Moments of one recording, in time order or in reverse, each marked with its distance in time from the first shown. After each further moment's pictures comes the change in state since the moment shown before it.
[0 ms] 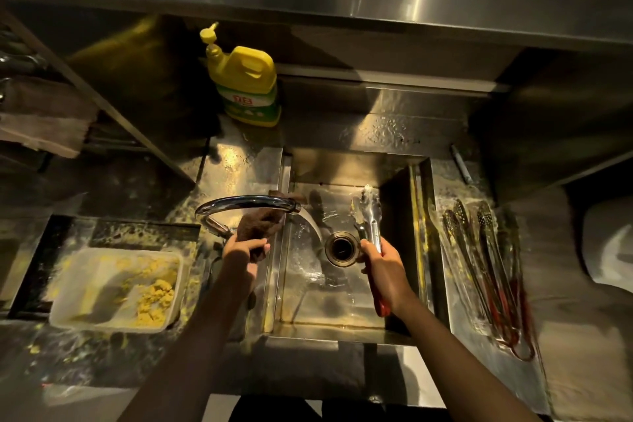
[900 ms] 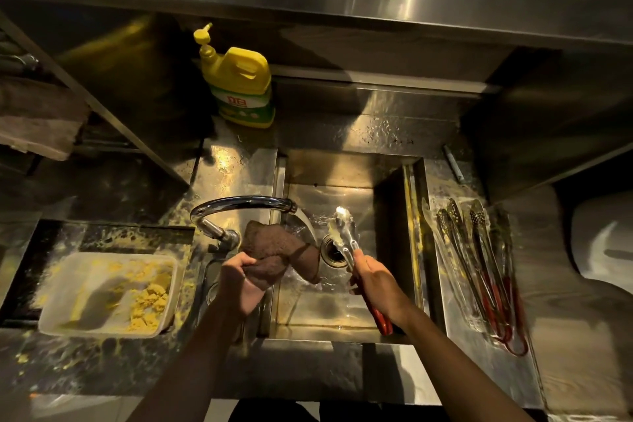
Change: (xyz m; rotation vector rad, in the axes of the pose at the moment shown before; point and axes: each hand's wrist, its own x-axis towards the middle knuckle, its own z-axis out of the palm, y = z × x) left_hand -0.044 -0.004 -0.007 -0.199 -0.165 -0.254; right_hand -0.015 0.009 -0.005 -0.378 -0.202 0.007
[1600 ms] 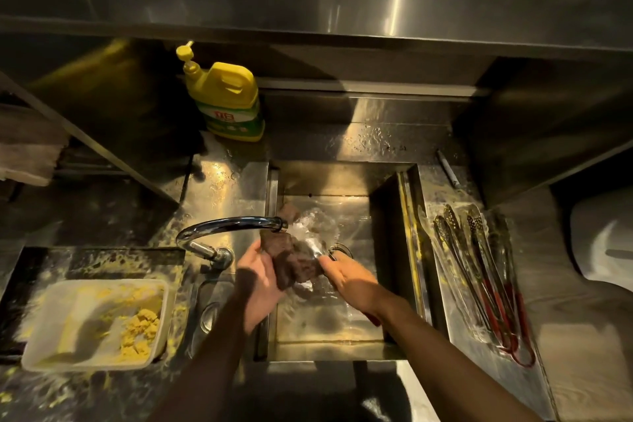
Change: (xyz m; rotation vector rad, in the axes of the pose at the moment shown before) left_hand 0.001 -0.002 0.048 0.169 -0.153 -0.045; right_hand 0.033 -0.027 0.008 -0.409 -0.144 -0.220
